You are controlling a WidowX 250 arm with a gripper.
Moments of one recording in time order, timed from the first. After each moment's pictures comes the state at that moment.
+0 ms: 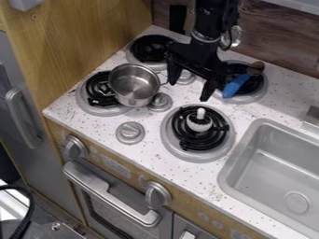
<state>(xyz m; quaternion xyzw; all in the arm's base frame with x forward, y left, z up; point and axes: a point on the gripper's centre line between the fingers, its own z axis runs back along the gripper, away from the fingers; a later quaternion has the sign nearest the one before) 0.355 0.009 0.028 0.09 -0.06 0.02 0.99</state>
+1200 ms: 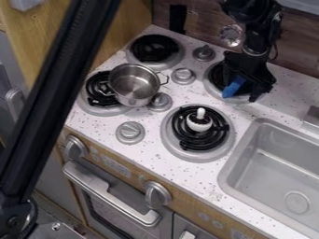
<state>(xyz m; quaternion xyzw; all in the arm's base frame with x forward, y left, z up) 0.474 -0.028 -0.039 0.06 -0.11 -0.08 0.99</state>
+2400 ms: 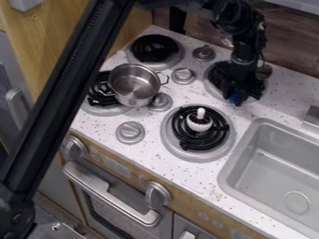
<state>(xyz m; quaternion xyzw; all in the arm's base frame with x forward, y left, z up) 0.471 -0.030 -0.068 0.03 -0.09 -0.09 0.99</state>
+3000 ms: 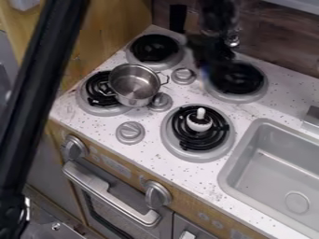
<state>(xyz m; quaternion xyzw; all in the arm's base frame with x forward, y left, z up) 0.487 0.066 -0.020 0.06 -0.15 0.00 0.99</state>
